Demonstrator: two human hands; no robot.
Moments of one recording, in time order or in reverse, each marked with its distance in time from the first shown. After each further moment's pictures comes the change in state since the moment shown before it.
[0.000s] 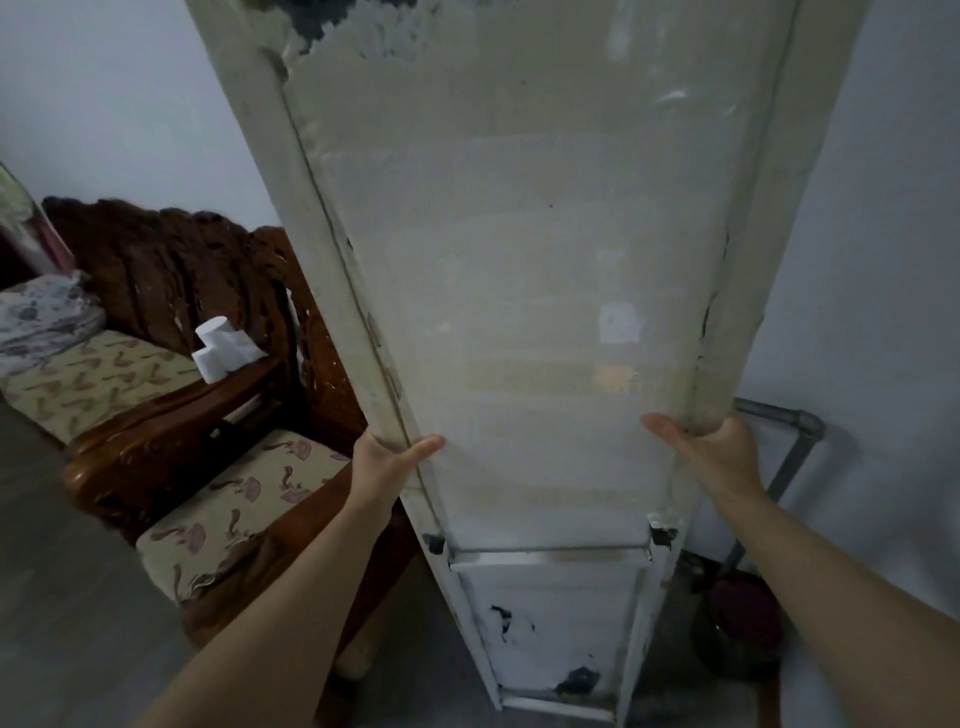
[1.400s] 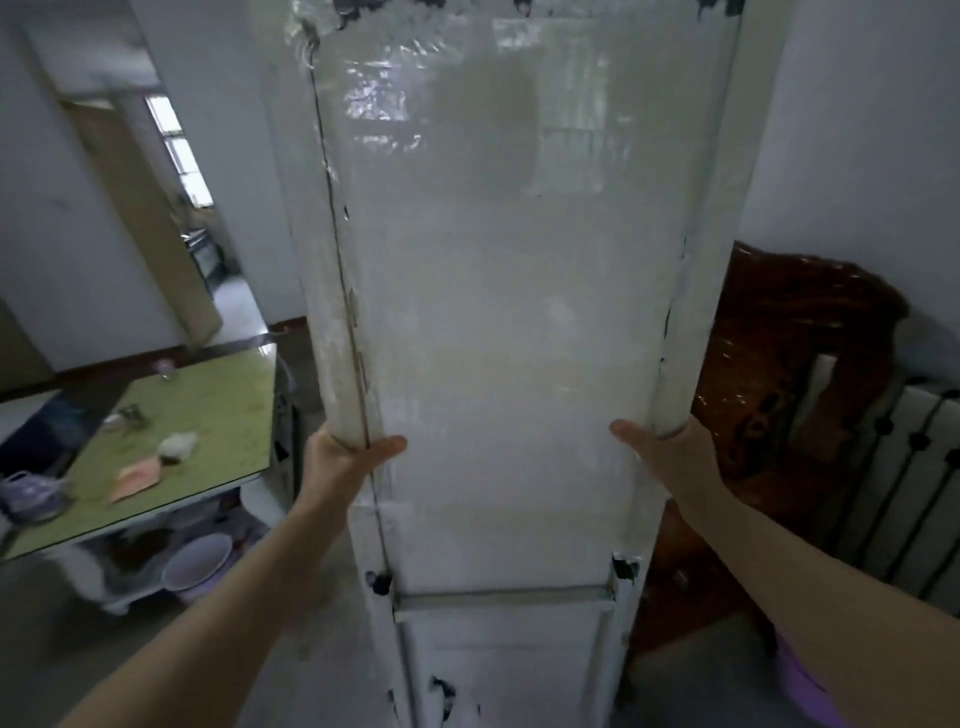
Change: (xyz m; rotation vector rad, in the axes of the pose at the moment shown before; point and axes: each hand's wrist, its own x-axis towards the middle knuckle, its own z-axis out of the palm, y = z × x) left_hand -0.238 0.030 -0.610 0.217 0.826 0.011; right_hand -0.352 -0.141 0.482 0.069 -0.730 -0.161
